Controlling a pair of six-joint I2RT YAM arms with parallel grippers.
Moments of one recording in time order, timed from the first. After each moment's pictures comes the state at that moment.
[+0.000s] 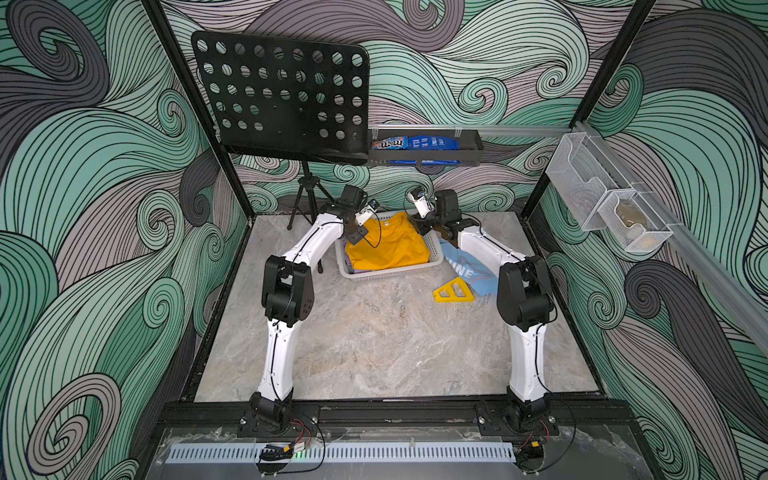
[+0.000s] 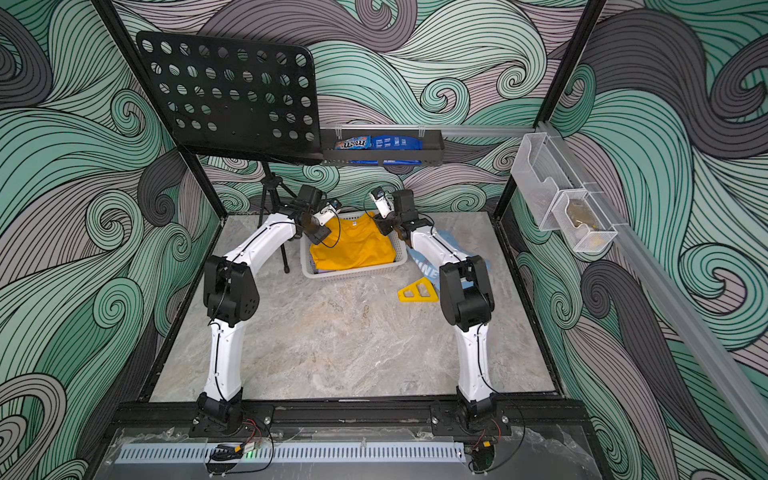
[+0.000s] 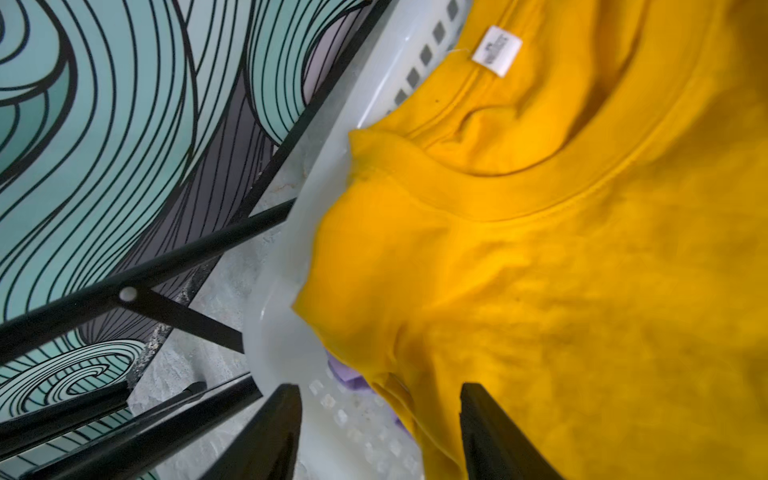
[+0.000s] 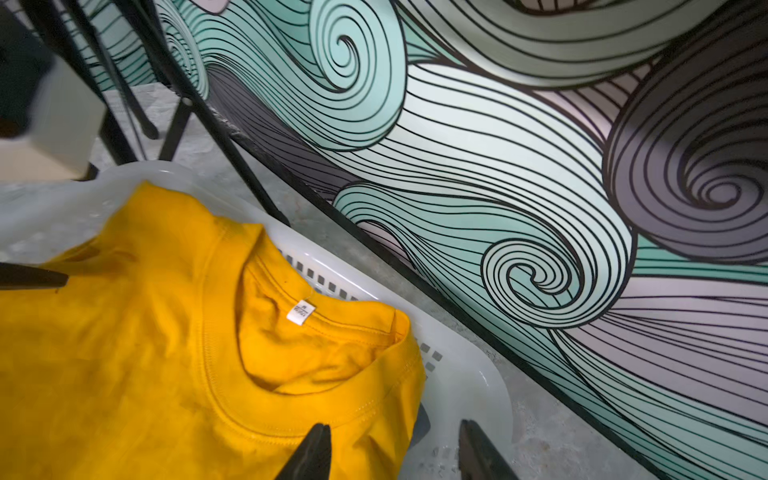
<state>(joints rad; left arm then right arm) -0.35 2.19 2.03 -0.80 -0.12 0.55 0.32 2.13 1.76 -0.15 -0.19 -0.35</state>
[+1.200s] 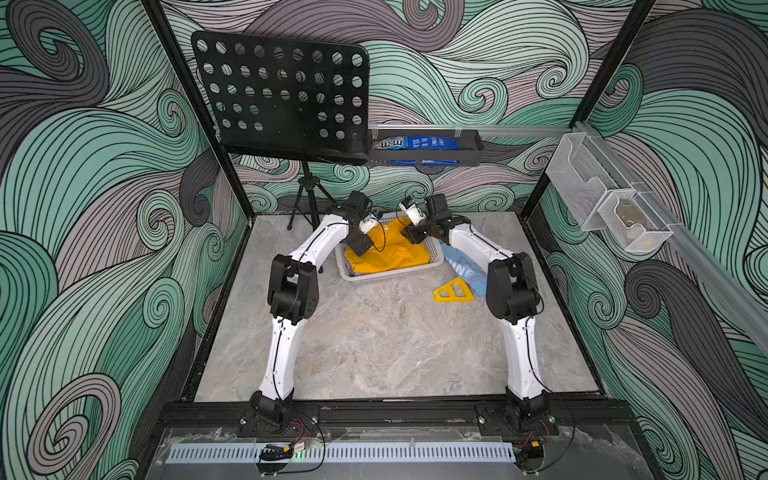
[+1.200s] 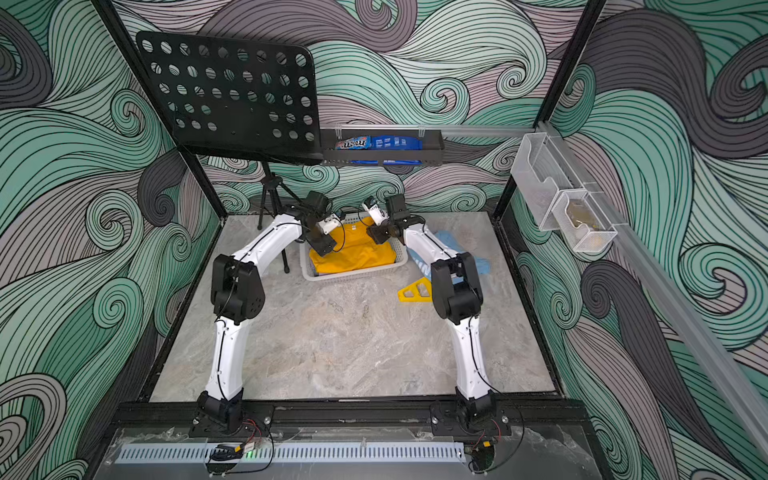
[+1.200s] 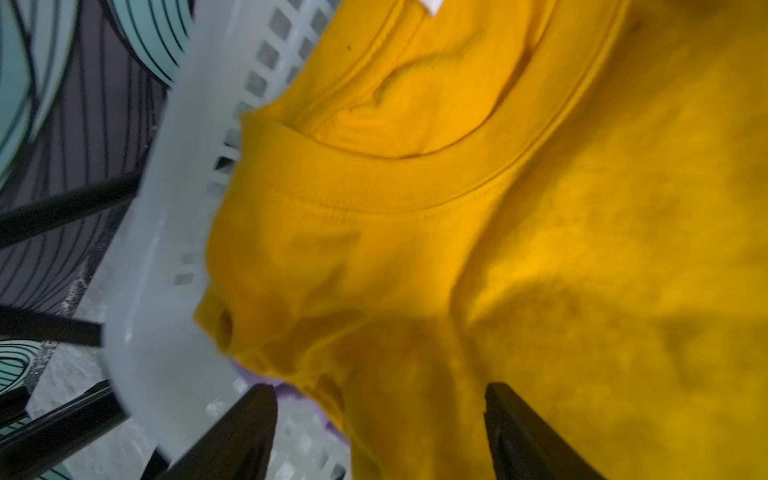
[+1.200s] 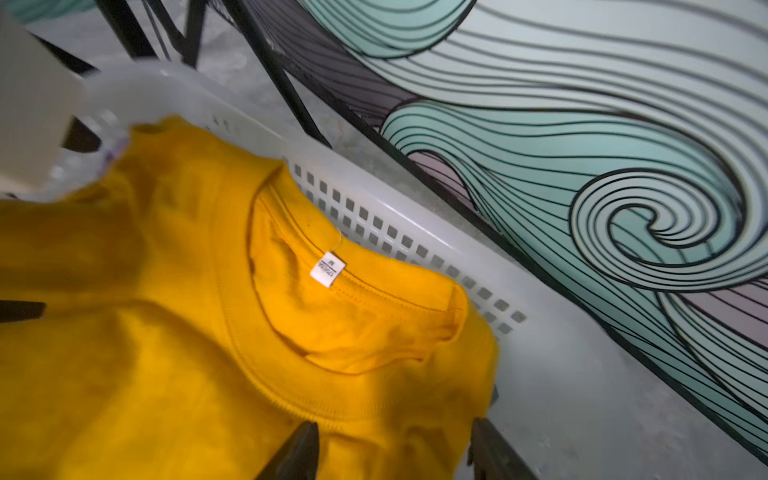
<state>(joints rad) -0.36 2.21 2.09 -0.98 -0.08 0.48 0.32 2.17 1.88 -0.39 -0.25 -0.37</state>
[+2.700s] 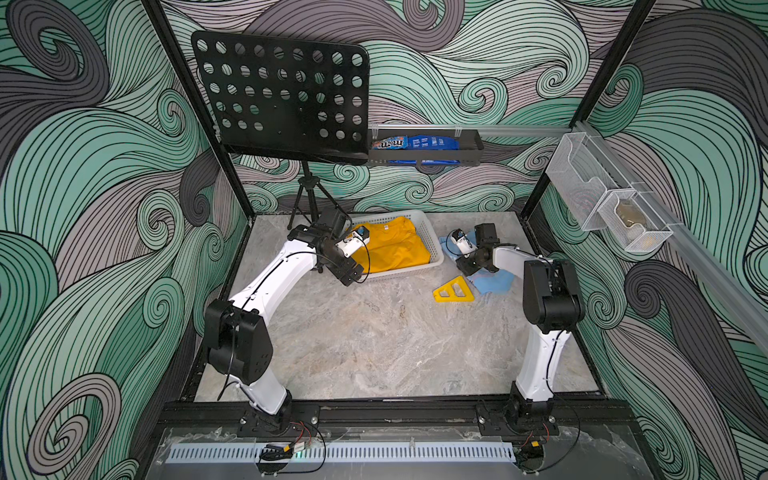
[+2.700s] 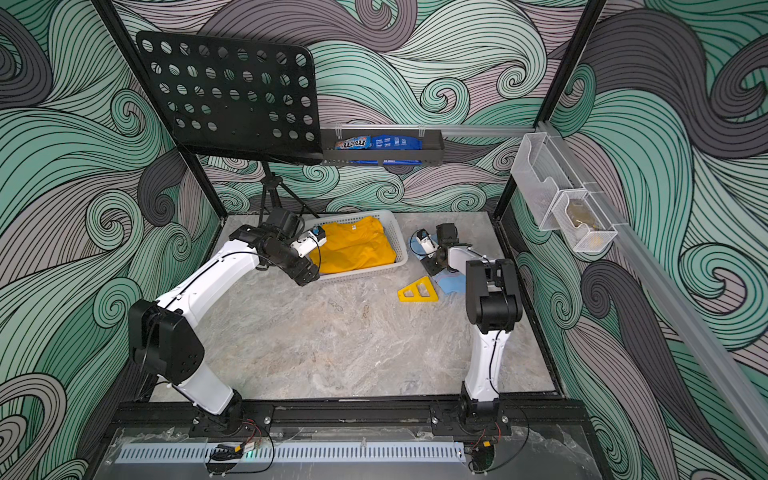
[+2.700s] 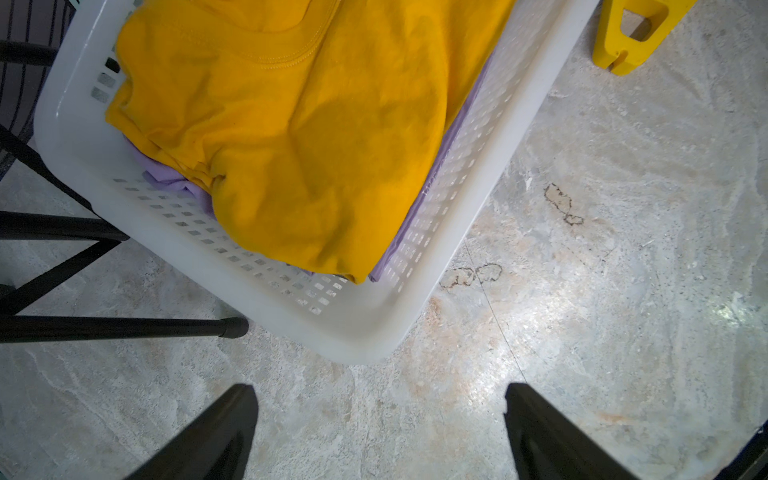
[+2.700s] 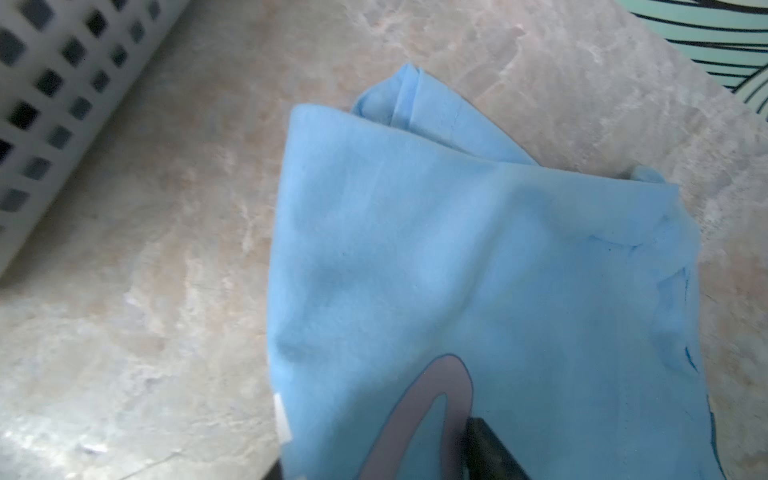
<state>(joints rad) -0.36 1.65 1.50 -0.96 0.13 0.45 0.02 2.05 1.34 -0.33 -0.06 -0.53</state>
